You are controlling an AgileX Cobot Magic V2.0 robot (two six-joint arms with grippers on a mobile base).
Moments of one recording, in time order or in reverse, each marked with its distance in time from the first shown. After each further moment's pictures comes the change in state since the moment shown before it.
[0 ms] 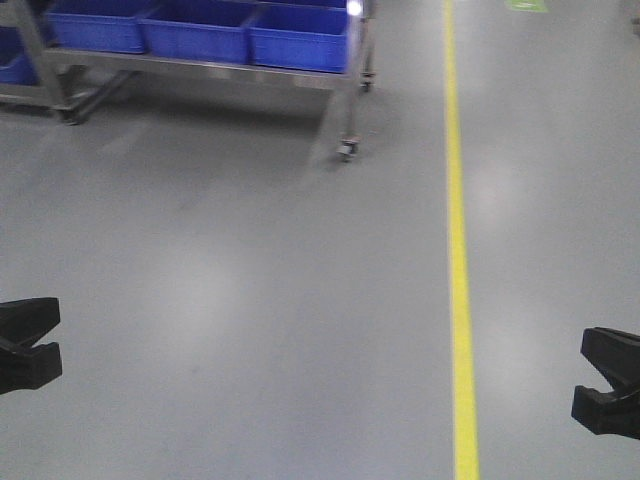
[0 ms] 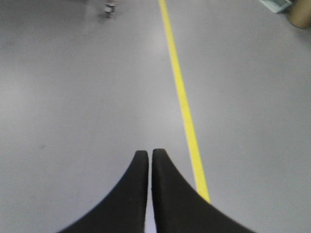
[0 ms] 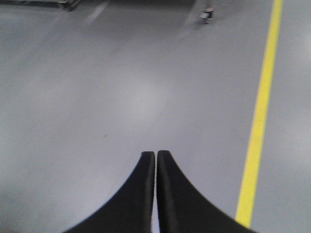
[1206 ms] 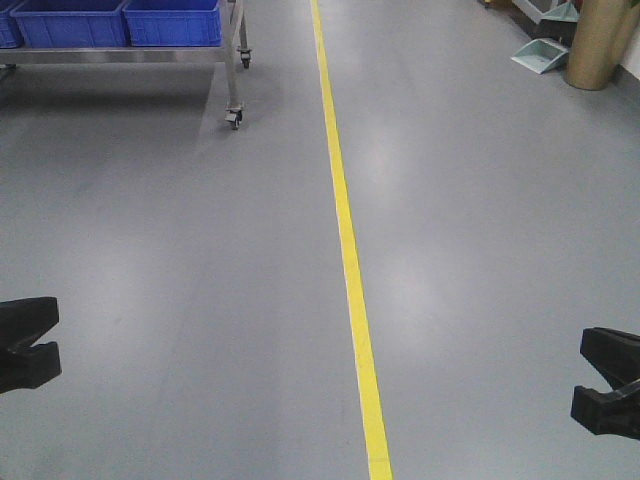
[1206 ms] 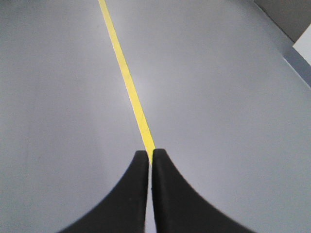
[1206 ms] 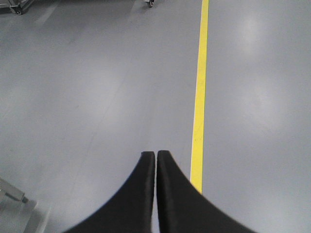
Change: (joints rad) left arm 0.000 0.000 0.000 0.000 0.000 0.000; right arm 0.000 0.000 0.000 0.001 0.000 0.000
